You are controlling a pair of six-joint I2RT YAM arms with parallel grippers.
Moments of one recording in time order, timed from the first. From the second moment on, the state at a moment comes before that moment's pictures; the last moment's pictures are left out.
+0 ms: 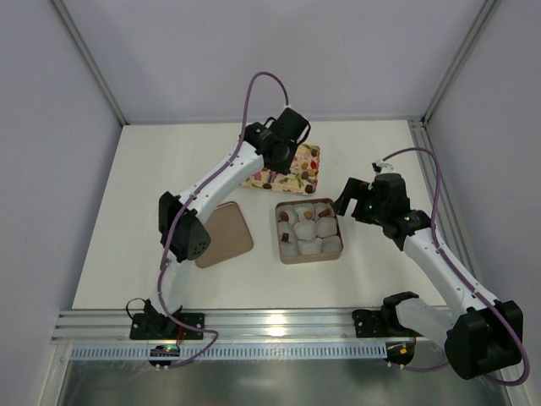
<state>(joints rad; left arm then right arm) -0.75 2.16 2.26 -1.07 -0.29 -0.23 0.25 1.04 0.74 -0.39 -0.07 0.49</state>
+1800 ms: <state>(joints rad) -1.18 1.77 1.66 -1.07 -0.31 -0.45 0.25 0.92 0.74 -0.44 -0.04 0.49</state>
